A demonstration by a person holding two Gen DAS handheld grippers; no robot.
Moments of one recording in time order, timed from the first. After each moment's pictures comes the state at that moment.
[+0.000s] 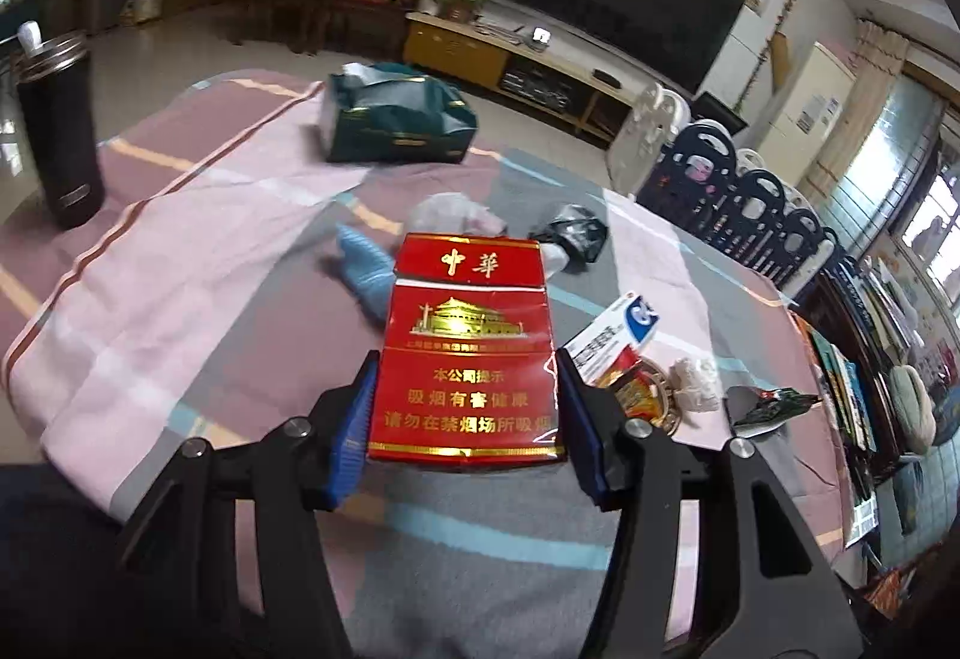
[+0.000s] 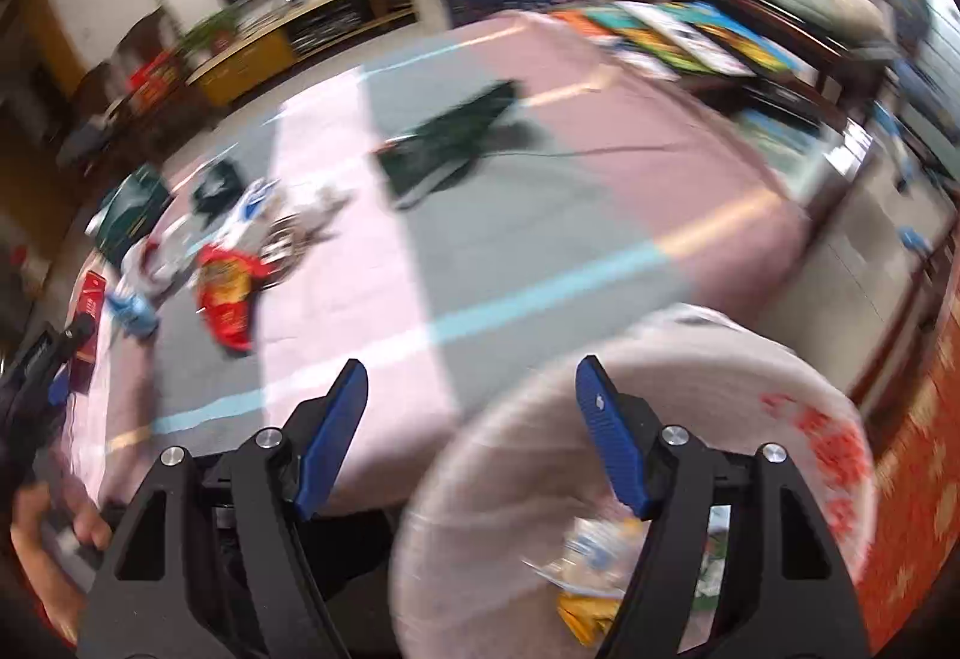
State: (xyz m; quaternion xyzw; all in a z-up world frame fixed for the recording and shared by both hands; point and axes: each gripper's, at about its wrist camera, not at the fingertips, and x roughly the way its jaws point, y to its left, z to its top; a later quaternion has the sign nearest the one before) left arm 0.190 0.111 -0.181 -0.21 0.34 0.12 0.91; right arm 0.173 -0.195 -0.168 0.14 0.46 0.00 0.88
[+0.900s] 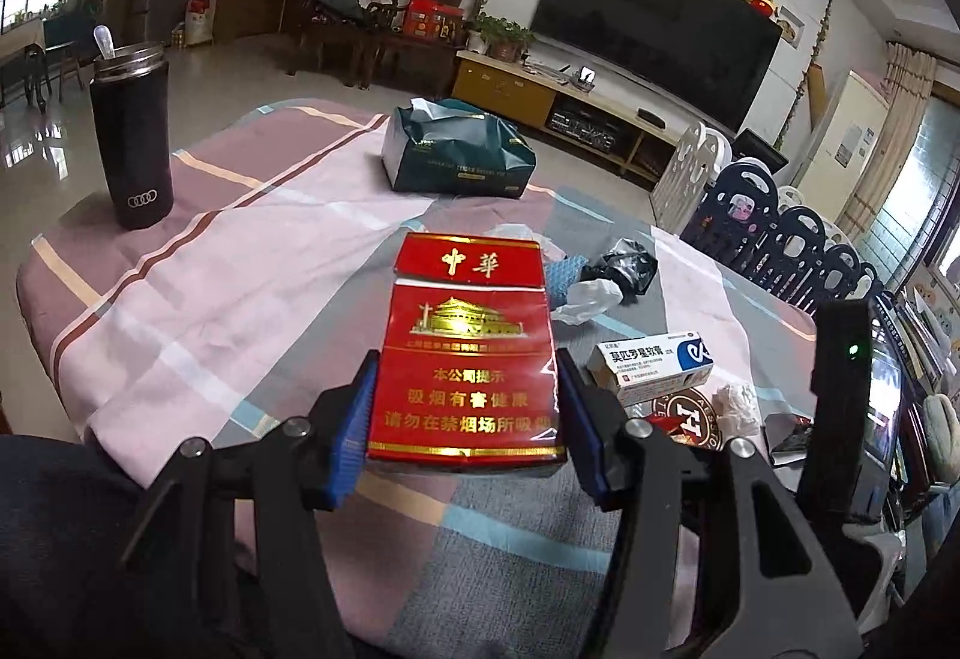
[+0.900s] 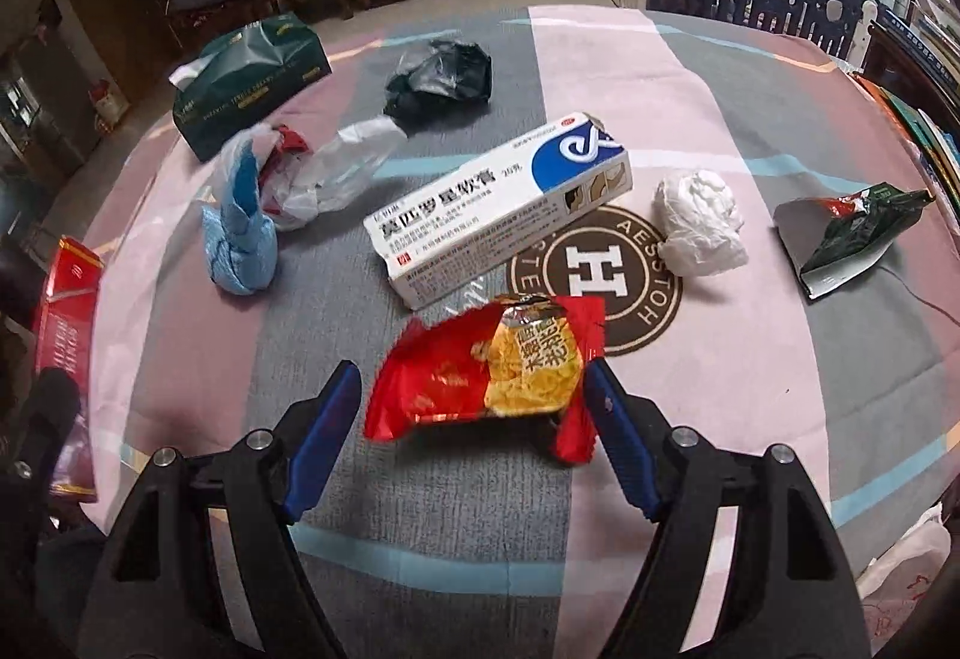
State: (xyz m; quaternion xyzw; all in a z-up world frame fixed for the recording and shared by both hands) left arm 0.171 0.116 -0.173 -0.20 0.29 0.18 0.92; right arm 0.286 -0.014 -0.206 0.02 0.50 0.14 0.86
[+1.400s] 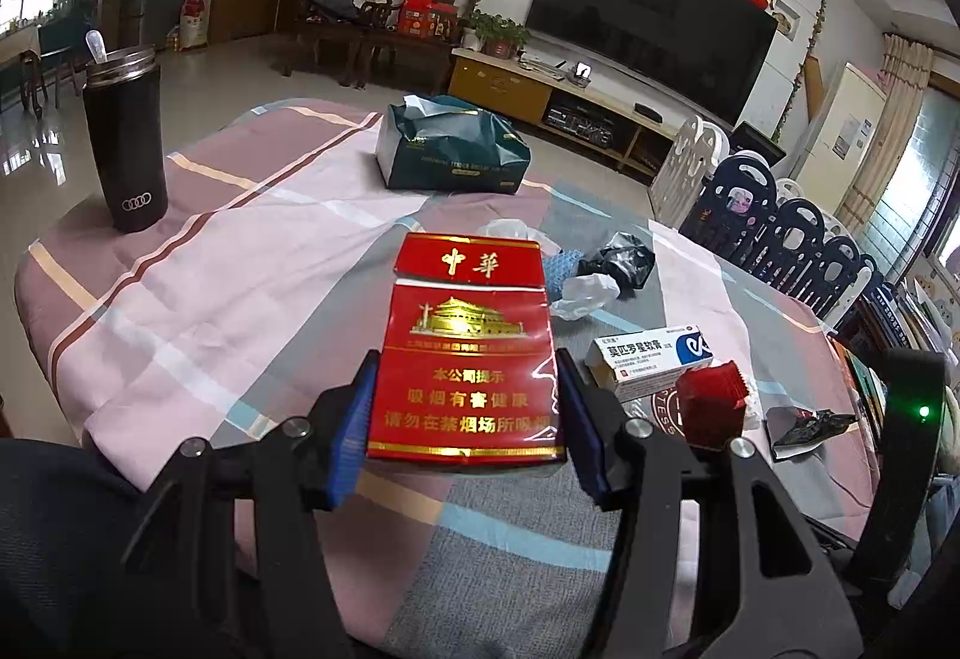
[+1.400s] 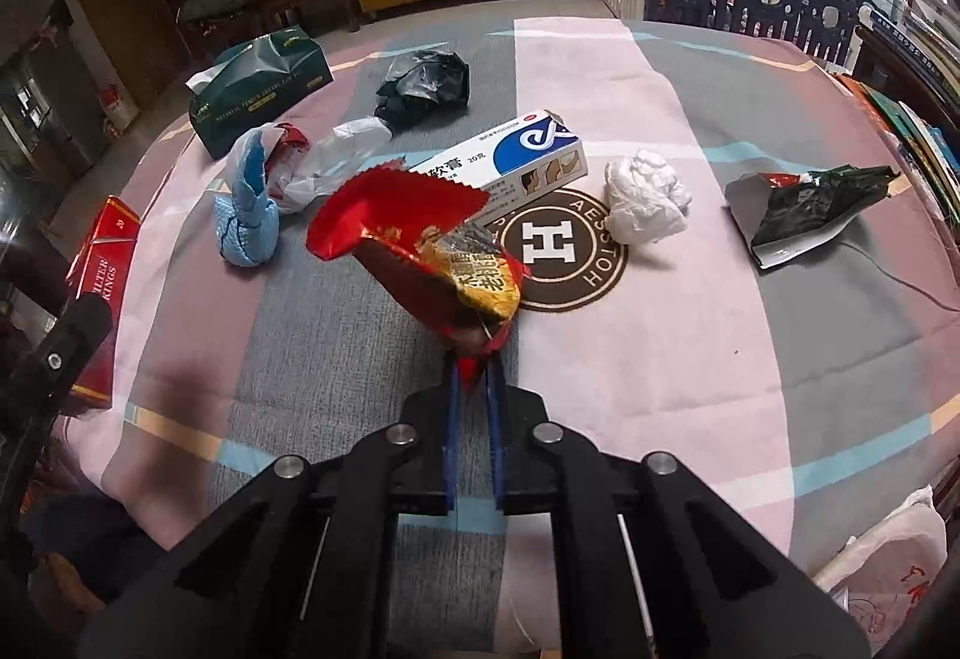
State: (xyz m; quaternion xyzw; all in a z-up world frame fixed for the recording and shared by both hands) left arm 0.172 0.114 -0.174 -0.20 0.30 0.18 0.92; right arm 0.256 -0.045 -0.193 0.03 0.47 0.16 0.87
